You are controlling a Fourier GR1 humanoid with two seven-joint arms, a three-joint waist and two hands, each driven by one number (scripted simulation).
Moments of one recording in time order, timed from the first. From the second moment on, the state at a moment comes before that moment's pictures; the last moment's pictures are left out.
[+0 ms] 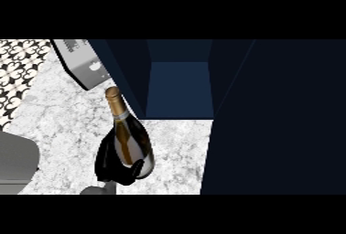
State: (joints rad) left arm -0.04 0.00 -0.22 -1.26 0.50 -0.01 -0.45; right arm -0.10 -0.04 0.09 -2.45 -0.10 0.11 0.61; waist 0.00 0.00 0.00
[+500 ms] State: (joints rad) left arm -0.12 0.00 -0.38 -1.21 0.66 0.20 -0.48; right arm -0.10 -0.04 0.07 -2.45 -0.11 0.12 0.61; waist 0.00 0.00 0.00
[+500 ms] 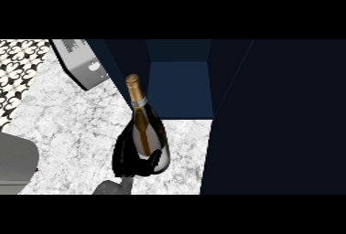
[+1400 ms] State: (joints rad) left arm -0.41 0.00 -0.53 -0.85 0.93 0.28 -0.71; right arm -0.11 -0.04 0.08 -2.43 -0.13 0.12 0.60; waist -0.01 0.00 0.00
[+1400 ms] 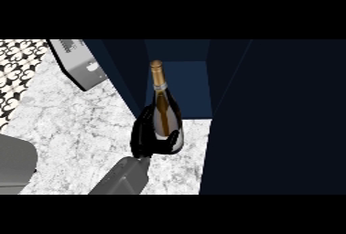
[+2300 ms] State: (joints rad) left arm -0.75 0.00 -0.45 -0.54 1.10 0.26 -0.72; right arm -0.08 -0.04 0.05 -2.39 -0.18 0.15 0.53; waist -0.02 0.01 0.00
